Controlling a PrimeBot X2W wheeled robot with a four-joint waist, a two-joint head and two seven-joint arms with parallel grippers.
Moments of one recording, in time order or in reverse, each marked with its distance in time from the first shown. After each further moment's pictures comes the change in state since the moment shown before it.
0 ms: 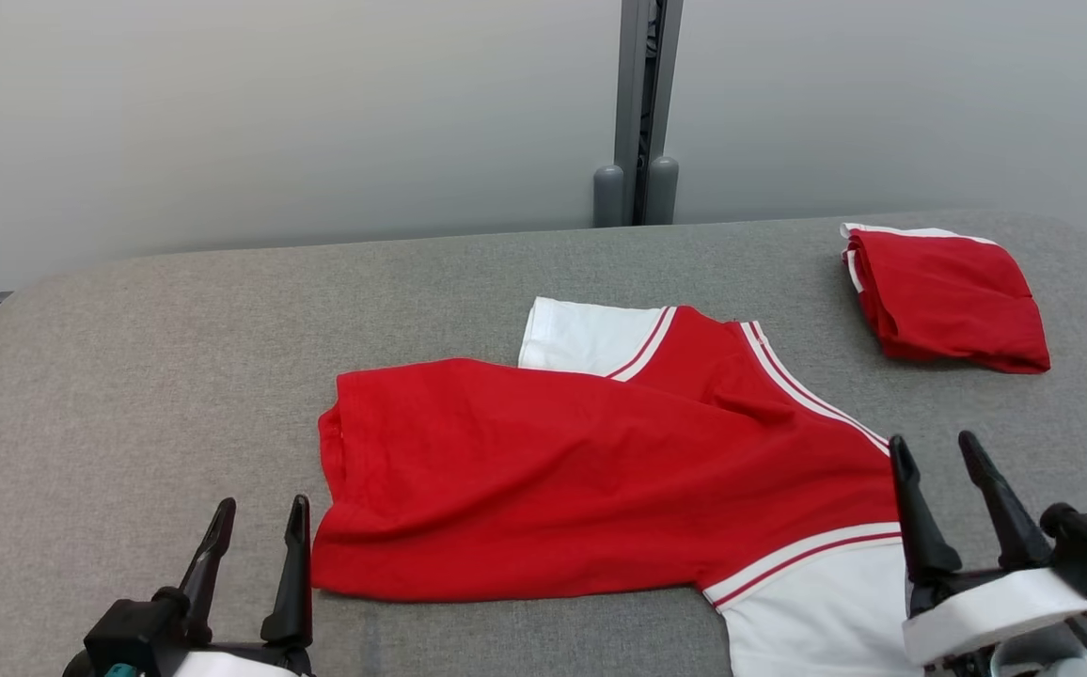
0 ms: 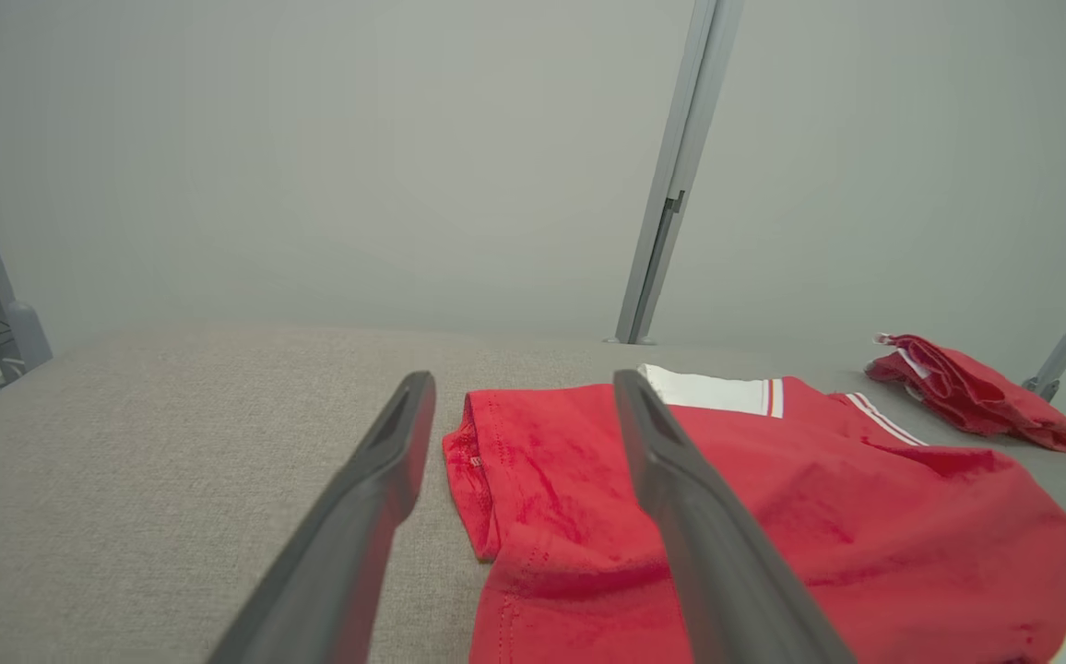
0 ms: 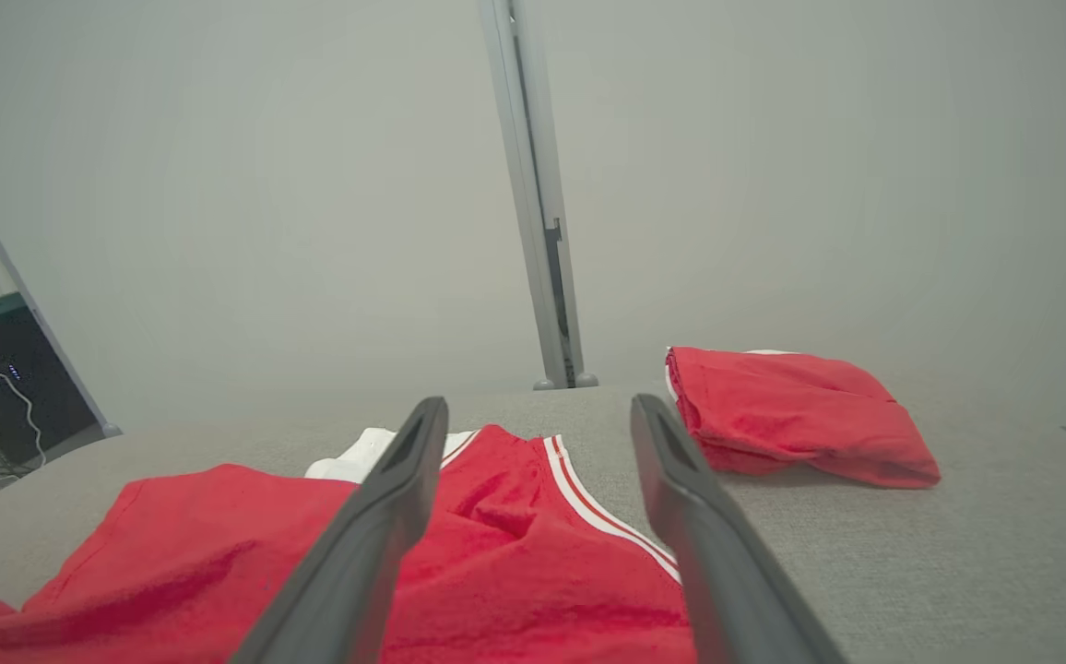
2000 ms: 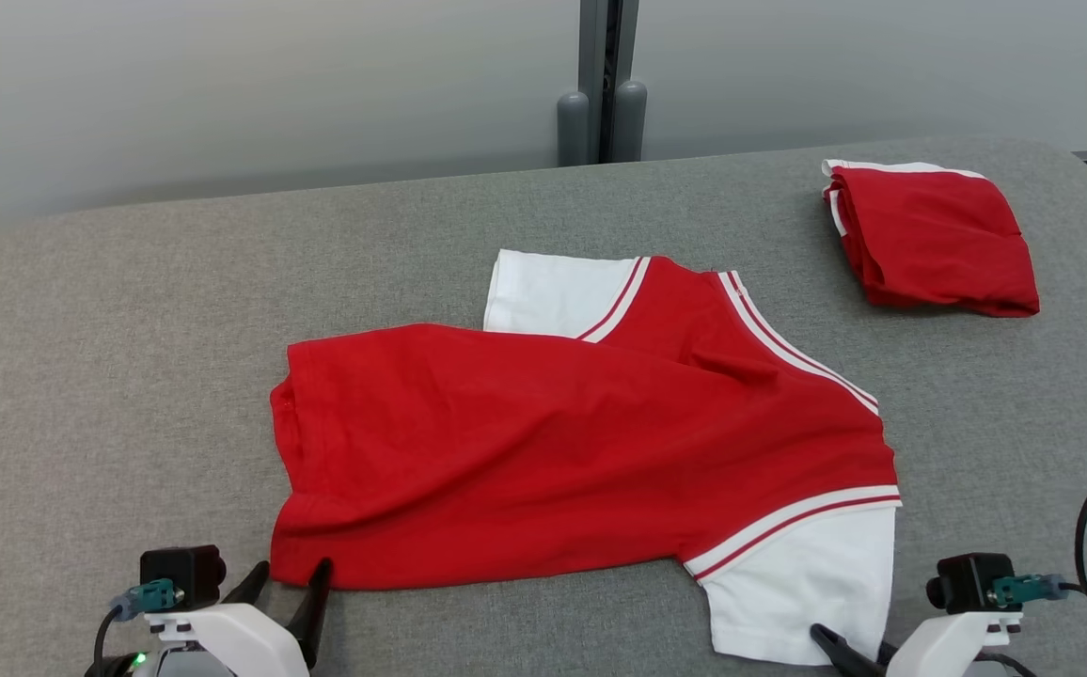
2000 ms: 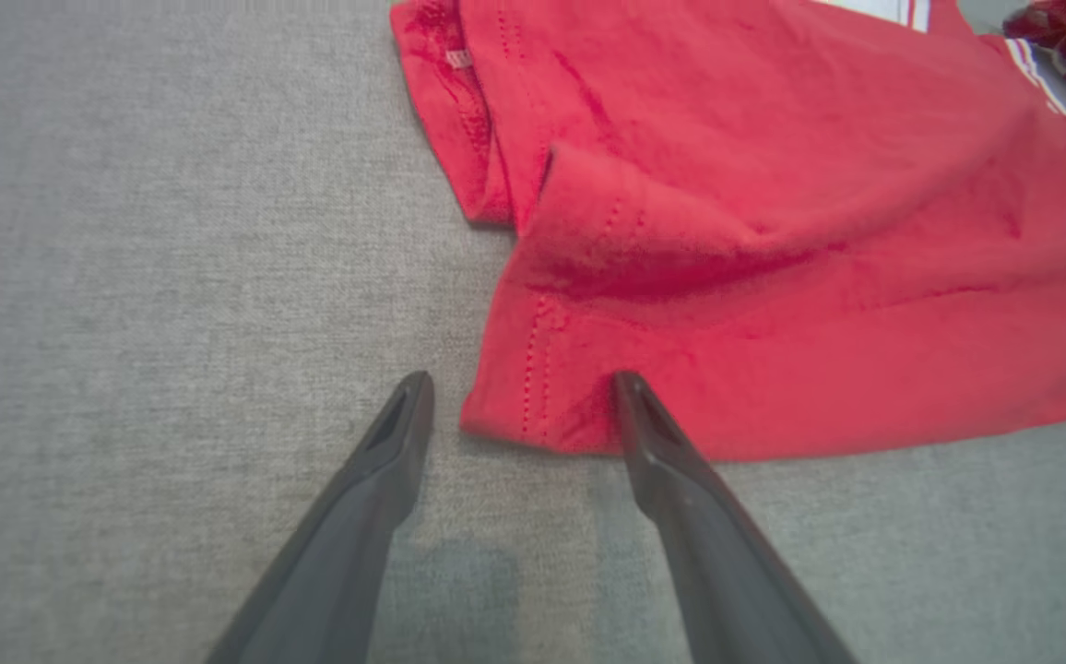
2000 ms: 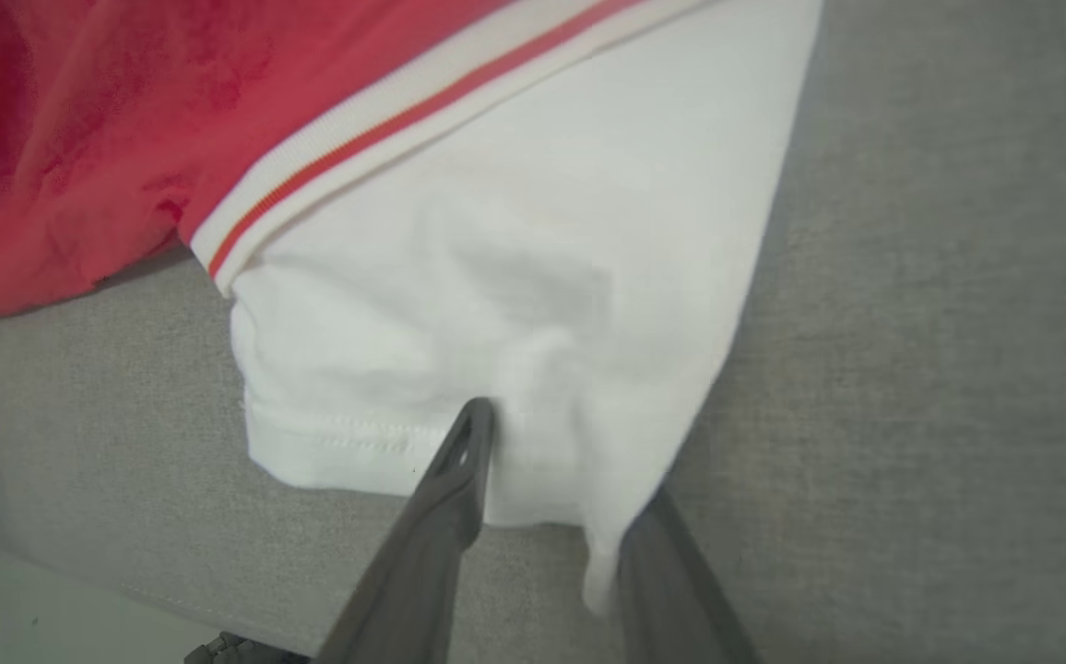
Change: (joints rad) left arm -0.124 0.065 -0.065 0.238 -0.148 -0.028 0.430; right arm 0.035 -0.105 0.185 0.134 0.368 -0.002 0.653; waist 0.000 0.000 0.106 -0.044
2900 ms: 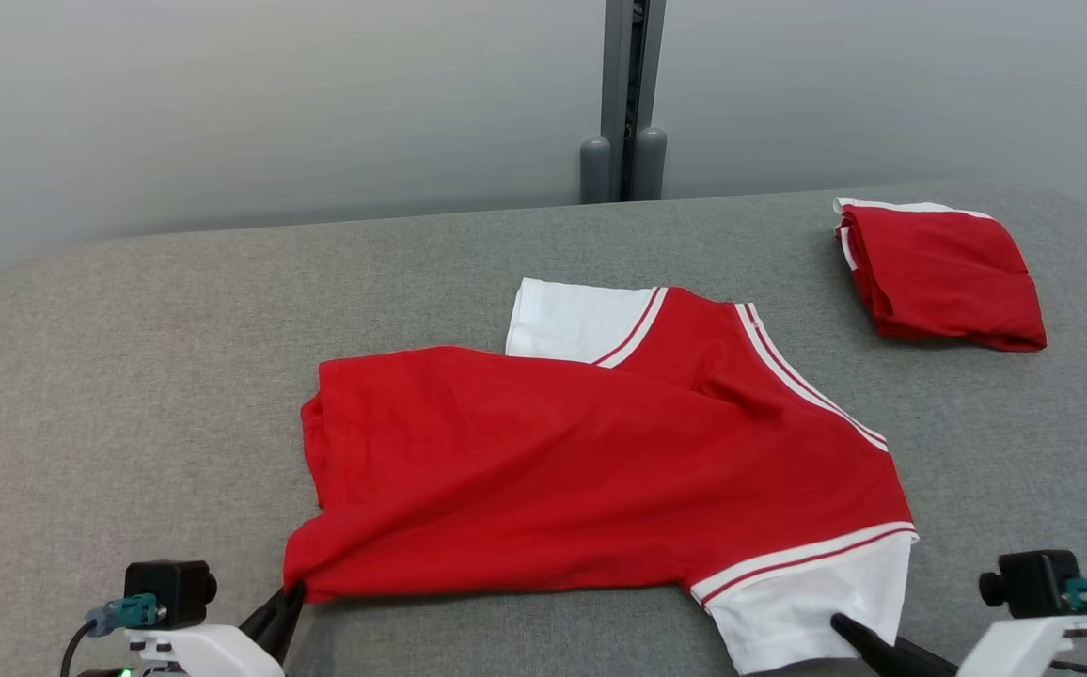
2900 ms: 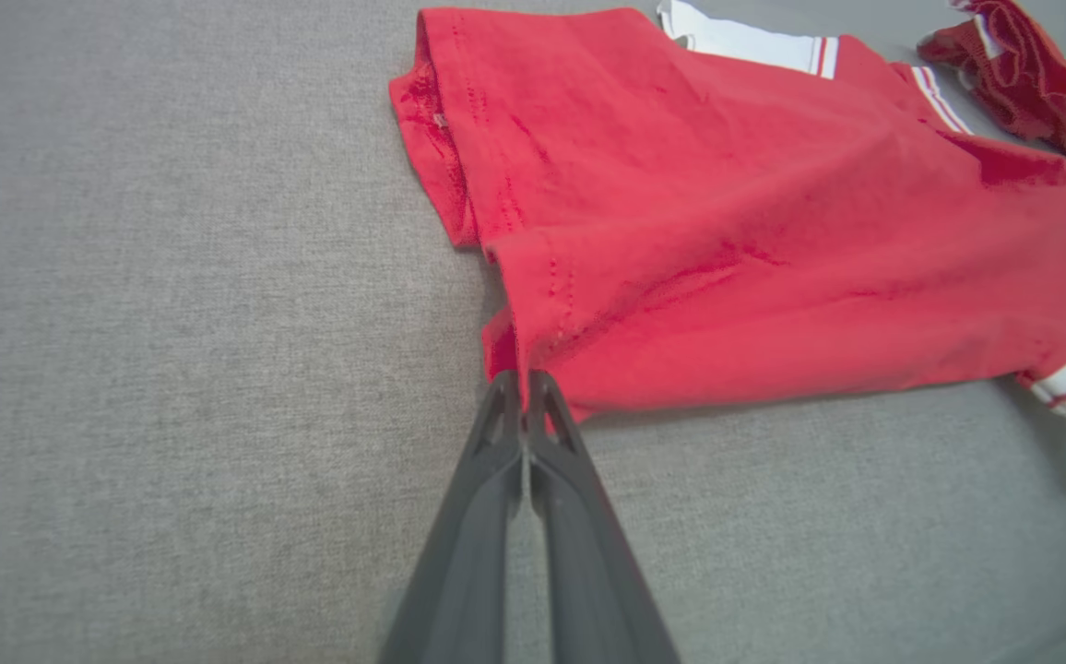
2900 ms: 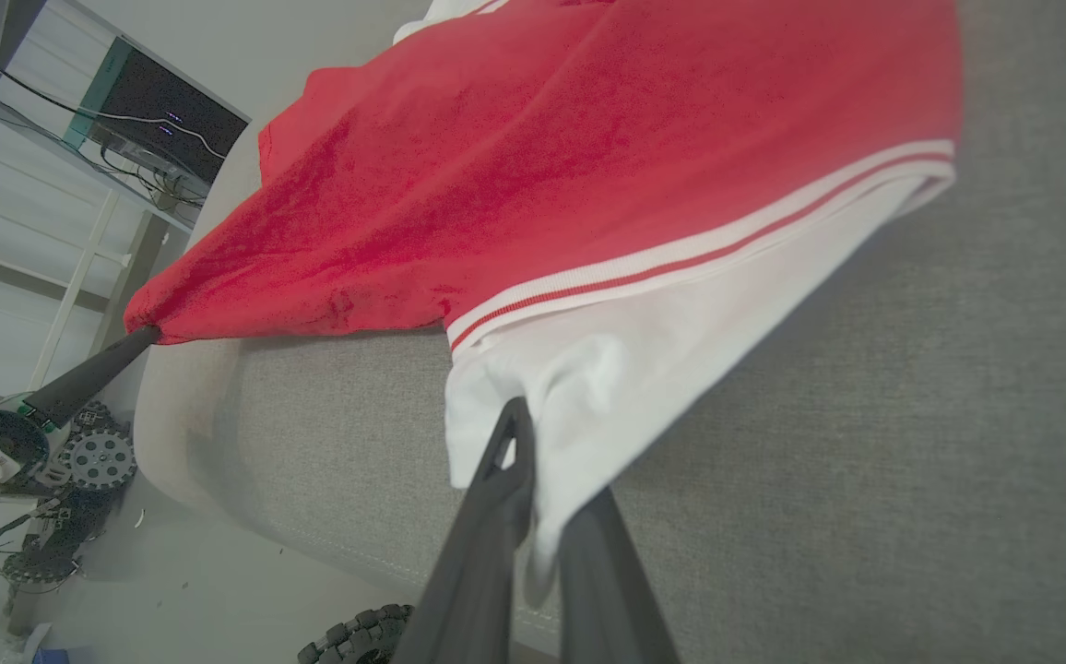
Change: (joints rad) left arm 0.089 0.066 -0.009 -0.185 -0.053 -0.010 0.113; right arm 0.084 -0.135 0.036 -0.248 0.239 0.000 0.008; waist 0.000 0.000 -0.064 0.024
